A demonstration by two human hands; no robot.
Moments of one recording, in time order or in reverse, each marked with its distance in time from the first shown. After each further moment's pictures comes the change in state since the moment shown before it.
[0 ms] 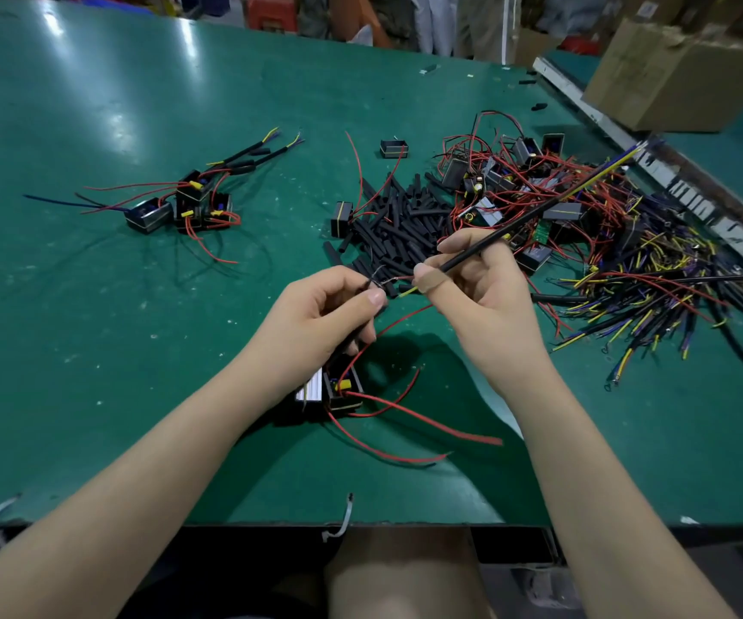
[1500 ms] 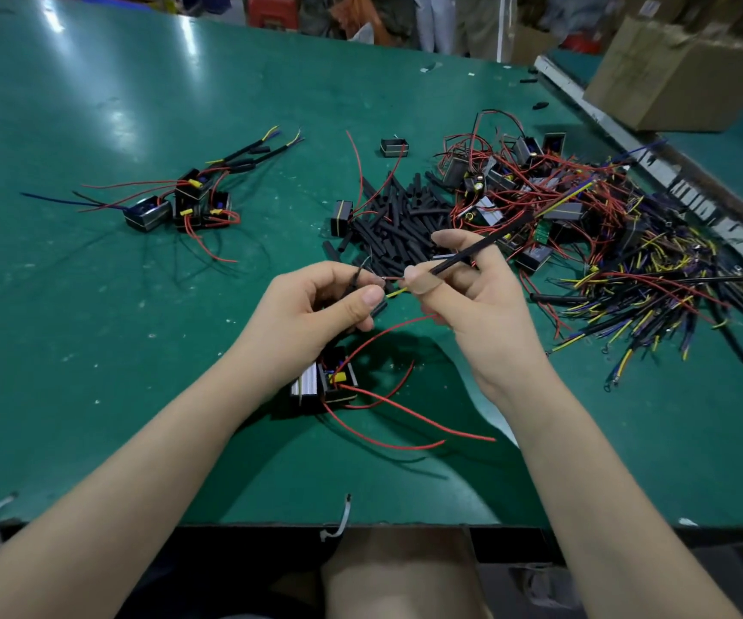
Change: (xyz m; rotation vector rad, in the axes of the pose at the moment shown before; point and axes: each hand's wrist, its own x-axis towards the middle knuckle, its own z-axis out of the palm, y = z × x) left_hand 0.000 0.006 -0.003 -0.017 0.035 0.041; right_hand -0.002 -0.010 0.008 0.124 0.018 0.164
